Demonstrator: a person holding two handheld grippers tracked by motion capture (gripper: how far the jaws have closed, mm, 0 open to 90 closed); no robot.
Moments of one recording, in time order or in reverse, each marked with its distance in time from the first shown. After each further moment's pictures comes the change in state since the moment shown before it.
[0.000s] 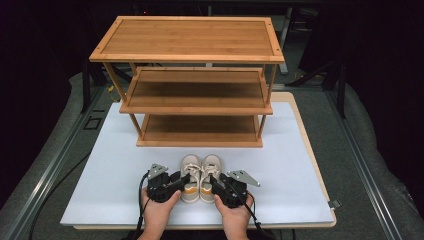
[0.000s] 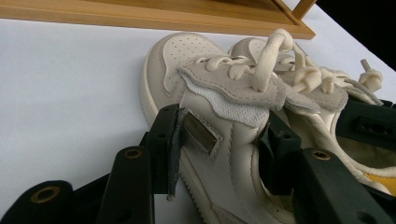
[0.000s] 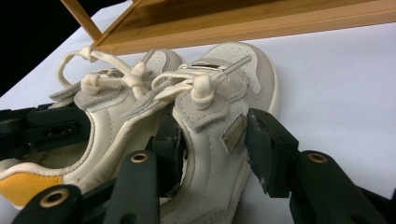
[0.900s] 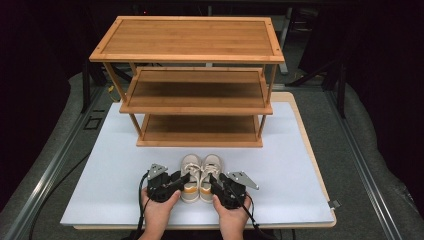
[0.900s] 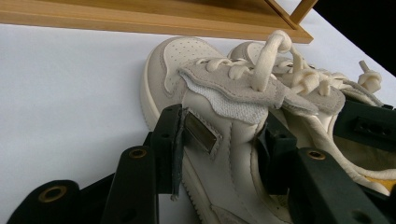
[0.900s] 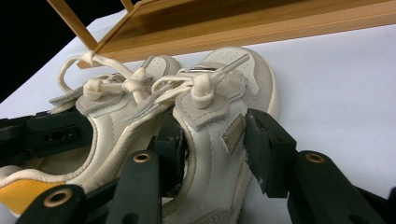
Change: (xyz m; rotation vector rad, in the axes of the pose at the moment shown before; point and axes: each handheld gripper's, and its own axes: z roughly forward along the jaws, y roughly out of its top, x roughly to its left) left arm 0.001 0.001 0.000 -0.009 -0.006 0.004; right arm 0.005 -0.003 -0.001 -0.027 -0.032 0.019
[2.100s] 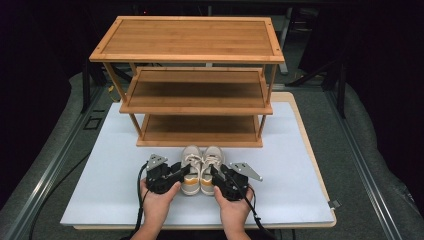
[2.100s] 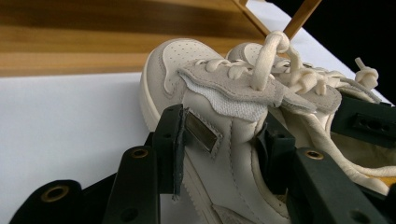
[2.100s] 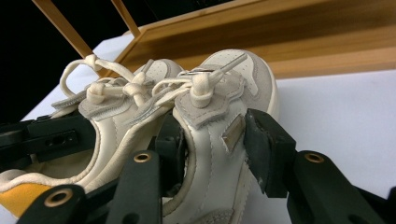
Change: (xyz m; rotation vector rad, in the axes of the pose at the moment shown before) left arm -0.010 0.035 -0.009 -0.030 -0.005 0.026; right arm 0.006 0.032 -0.008 -0.038 0.008 0.011
